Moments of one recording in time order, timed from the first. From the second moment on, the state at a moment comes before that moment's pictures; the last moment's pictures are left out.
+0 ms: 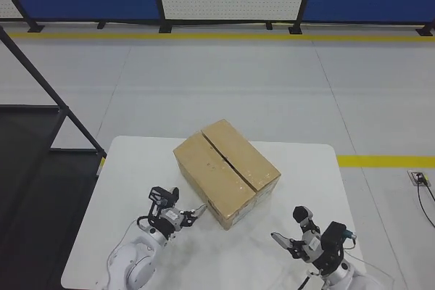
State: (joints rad) left arm 1.19 -1.22 -1.30 -1.47 1.14 -0.31 0.02; right arm -1.48 -1.16 1.43 -1.73 -1.01 -0.58 -0.15
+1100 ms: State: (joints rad) left arm 1.19 -1.20 -1.54 -1.44 1.03 -0.27 0.06; right arm -1.20 -1.21 1.22 -1.59 -0.22 -0.38 0.33
